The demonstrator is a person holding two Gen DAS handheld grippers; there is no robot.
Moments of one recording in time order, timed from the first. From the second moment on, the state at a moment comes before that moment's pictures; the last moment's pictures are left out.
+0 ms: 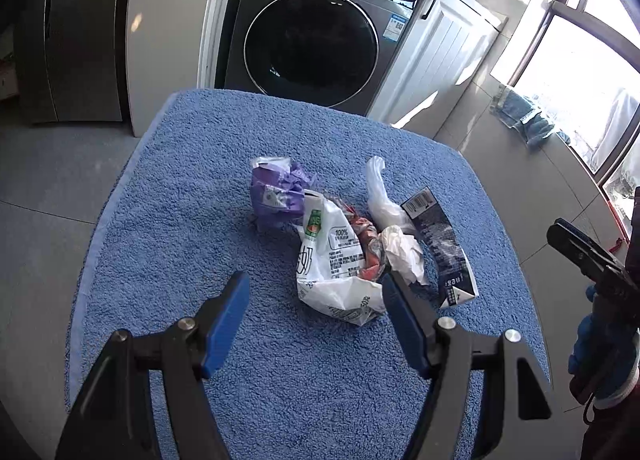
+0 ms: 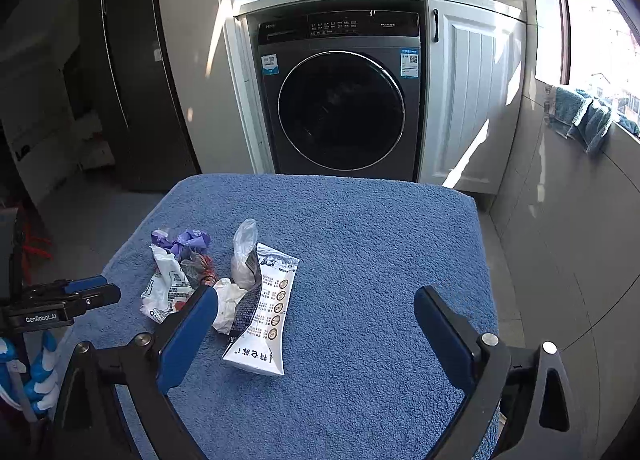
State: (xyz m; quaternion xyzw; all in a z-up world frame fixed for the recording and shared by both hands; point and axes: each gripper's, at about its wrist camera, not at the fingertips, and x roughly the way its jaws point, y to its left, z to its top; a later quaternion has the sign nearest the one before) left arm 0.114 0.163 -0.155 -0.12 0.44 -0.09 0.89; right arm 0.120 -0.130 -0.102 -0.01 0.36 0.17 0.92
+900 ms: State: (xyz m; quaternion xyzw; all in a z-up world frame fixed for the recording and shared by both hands) left arm 0.130 0.132 -0.203 -0.13 0.49 -0.12 0.85; right arm 0.160 -0.090 -0.192 0.05 0.45 0.29 0.84
